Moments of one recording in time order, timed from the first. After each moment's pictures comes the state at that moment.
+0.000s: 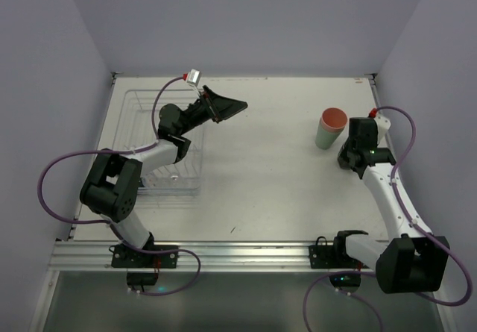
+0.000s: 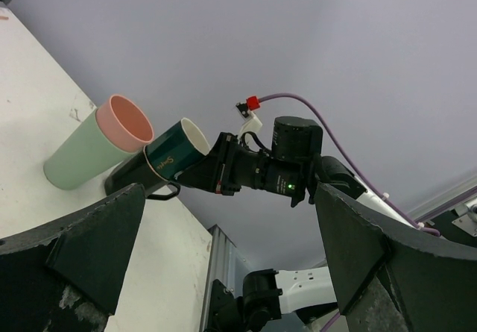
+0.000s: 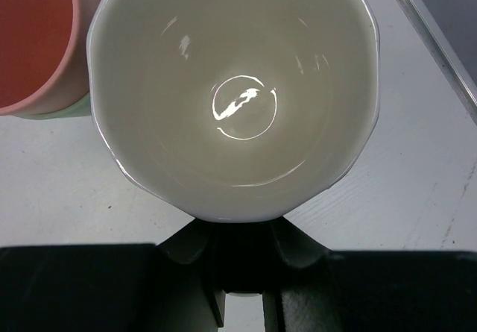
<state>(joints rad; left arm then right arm) -0.39 1.69 0.93 1.17 0.71 -1.28 0.03 1.11 0.89 -0.62 0.43 0.49</state>
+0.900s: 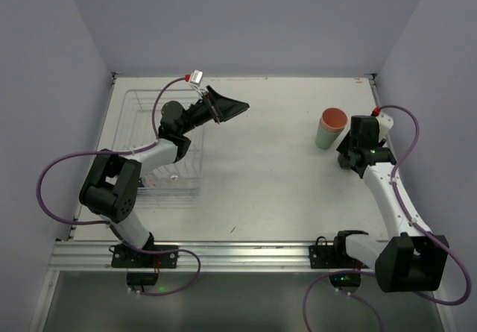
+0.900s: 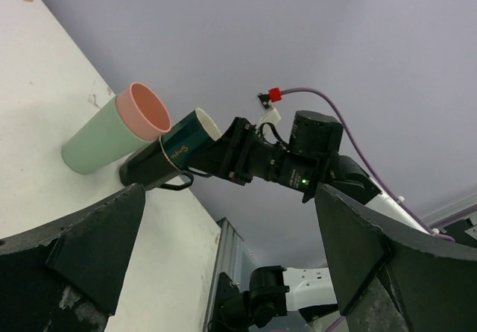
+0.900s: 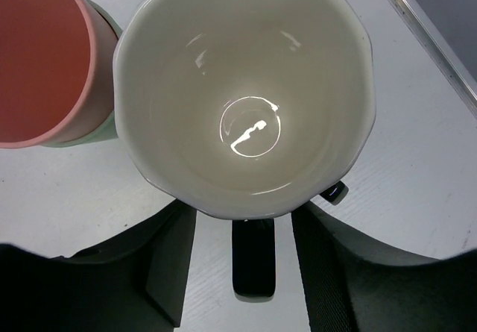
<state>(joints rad) -0.39 1.68 0.93 1.09 0.71 -1.24 0.02 1.12 0.88 -0.57 0.43 0.52</state>
